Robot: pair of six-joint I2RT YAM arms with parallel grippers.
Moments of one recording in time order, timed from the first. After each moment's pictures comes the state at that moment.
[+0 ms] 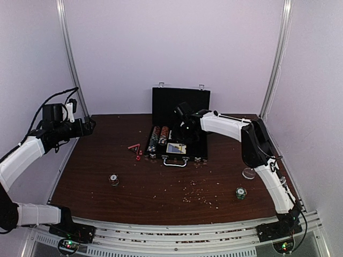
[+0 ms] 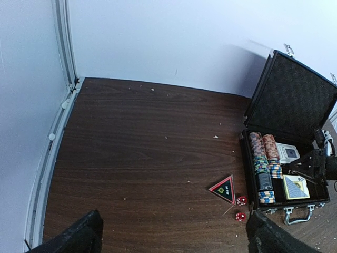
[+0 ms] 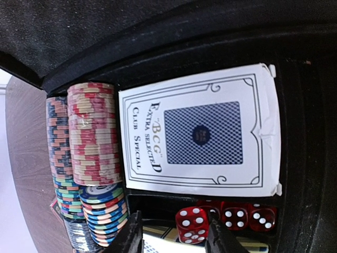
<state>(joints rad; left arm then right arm) -0.05 1.09 0.85 -0.24 0.14 -0.19 0.67 2.50 2.21 -0.64 0.02 0.96</state>
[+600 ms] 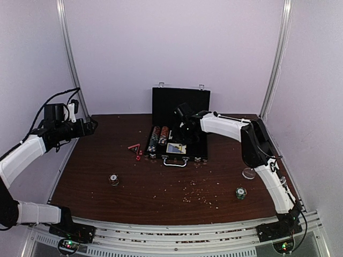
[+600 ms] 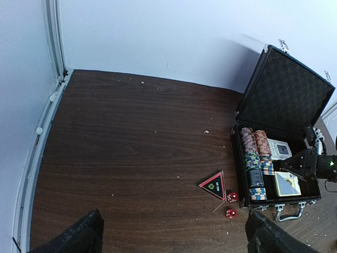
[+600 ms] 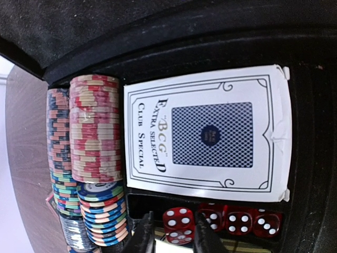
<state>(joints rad) -0.05 1.12 0.86 -0.24 0.19 -0.22 0.67 2.50 2.18 -0.61 0.01 0.91</state>
